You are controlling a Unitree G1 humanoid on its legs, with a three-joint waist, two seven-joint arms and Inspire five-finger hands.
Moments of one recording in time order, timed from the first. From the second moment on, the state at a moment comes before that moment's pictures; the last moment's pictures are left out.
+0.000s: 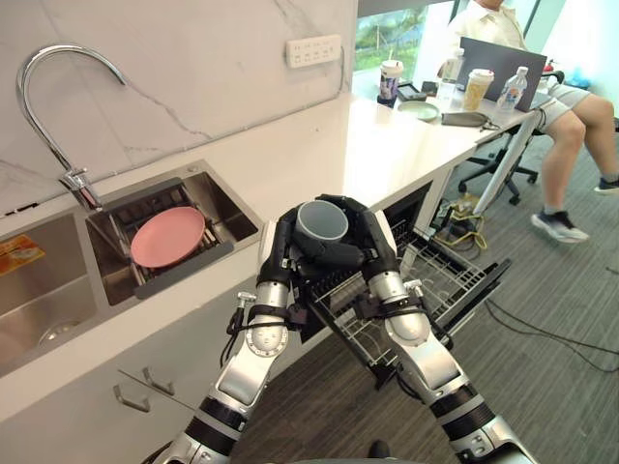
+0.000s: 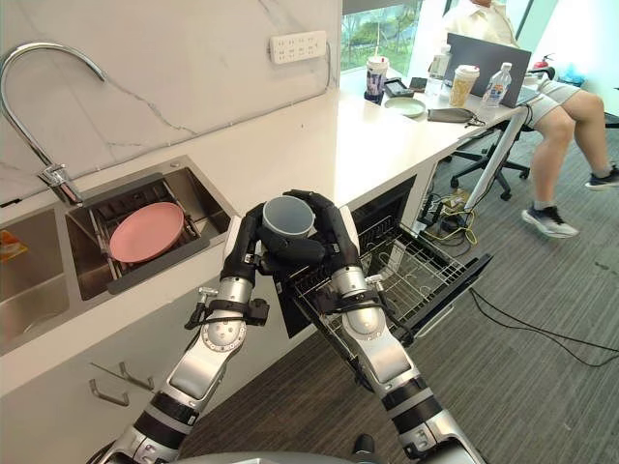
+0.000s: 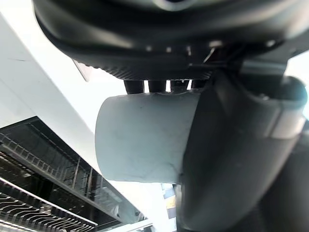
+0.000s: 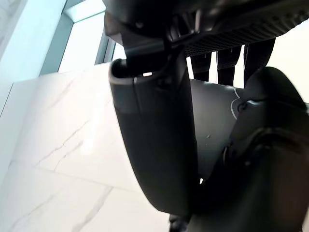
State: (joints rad) left arm -0.16 0.12 -0.40 -0.03 0.12 0.04 0.40; right arm -0.22 -0.15 0.37 0.07 0.13 -0.08 -0.33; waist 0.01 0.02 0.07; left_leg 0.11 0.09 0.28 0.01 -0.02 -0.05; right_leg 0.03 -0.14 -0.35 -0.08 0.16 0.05
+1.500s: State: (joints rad) left arm 0.28 0.14 -0.40 0.26 0.01 -0.14 0.00; right arm -0.08 -0.24 -0.10 0.37 0.18 -0.03 -0.24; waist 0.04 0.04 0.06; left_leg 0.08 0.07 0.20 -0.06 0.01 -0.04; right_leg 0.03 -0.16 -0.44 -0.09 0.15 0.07
